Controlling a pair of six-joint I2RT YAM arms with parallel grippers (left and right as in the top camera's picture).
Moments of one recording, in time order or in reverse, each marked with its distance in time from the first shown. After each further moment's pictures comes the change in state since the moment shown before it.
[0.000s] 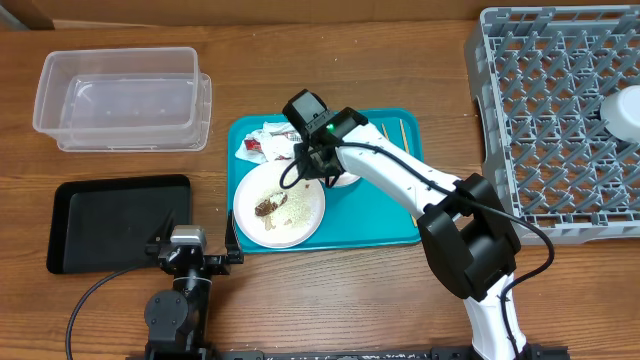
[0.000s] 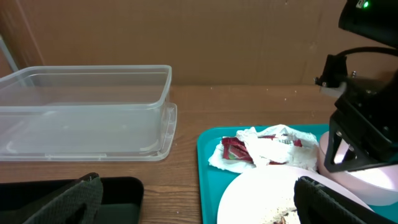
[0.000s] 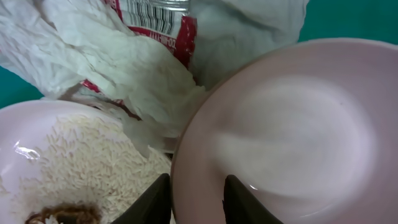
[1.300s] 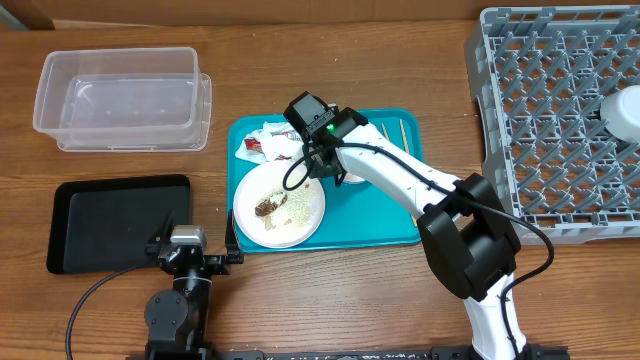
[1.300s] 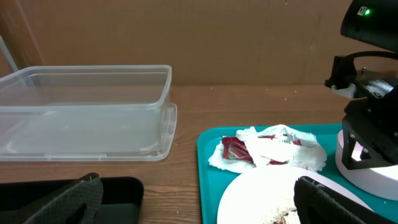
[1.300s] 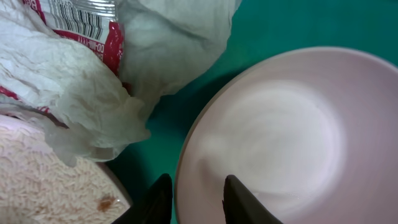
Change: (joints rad) left arm 0.000 0.000 0.000 0.000 0.000 0.000; right arm 0.000 0.000 -0.001 -0.049 0.166 -0.033
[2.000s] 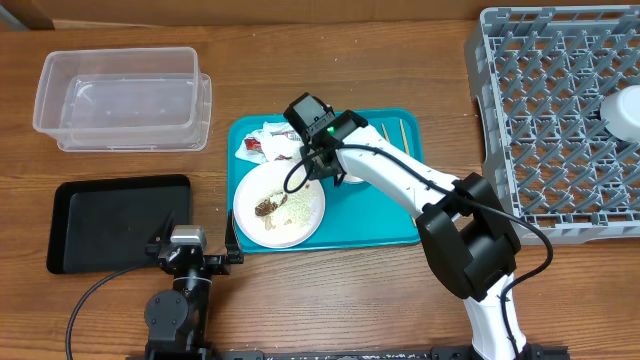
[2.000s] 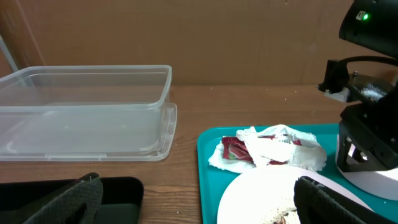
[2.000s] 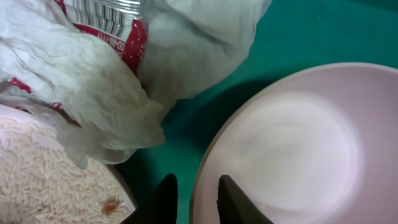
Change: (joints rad) left arm 0.000 0.000 0.000 0.000 0.000 0.000; right arm 0.000 0.000 -0.027 0.055 -0.025 -0.073
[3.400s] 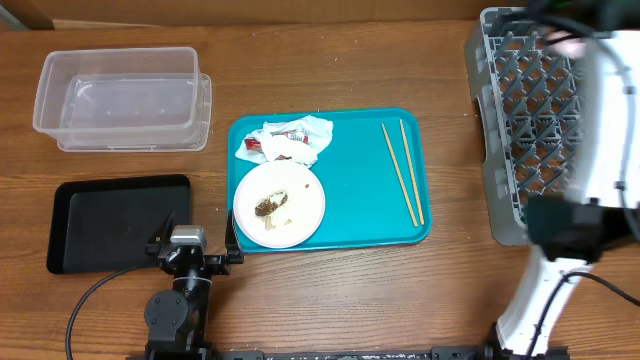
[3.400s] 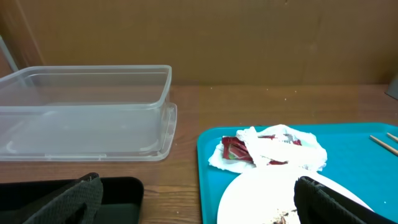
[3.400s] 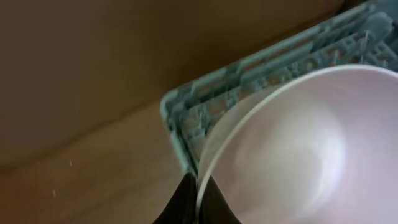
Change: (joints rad) left arm 0.000 0.000 0.000 0.000 0.000 0.000; right arm -0.858 0.010 0.969 -0.399 -0.117 -0.113
